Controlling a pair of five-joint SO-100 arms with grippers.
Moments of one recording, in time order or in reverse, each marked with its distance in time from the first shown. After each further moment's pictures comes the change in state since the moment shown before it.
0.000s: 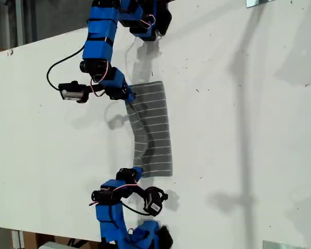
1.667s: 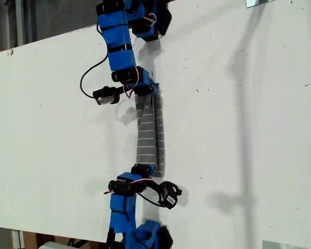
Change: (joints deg) arm 0 9.7 -7.6 1.3 -0.5 -7.9; arm 1 -13.1 -2.5 23.2 -9.1 8.4
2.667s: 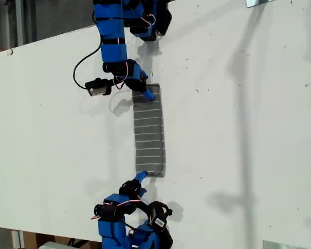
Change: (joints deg) arm 0 -3.4 22.2 11.1 11.0 0.3; arm 1 12.1 8.1 13.8 -6.0 -9.8
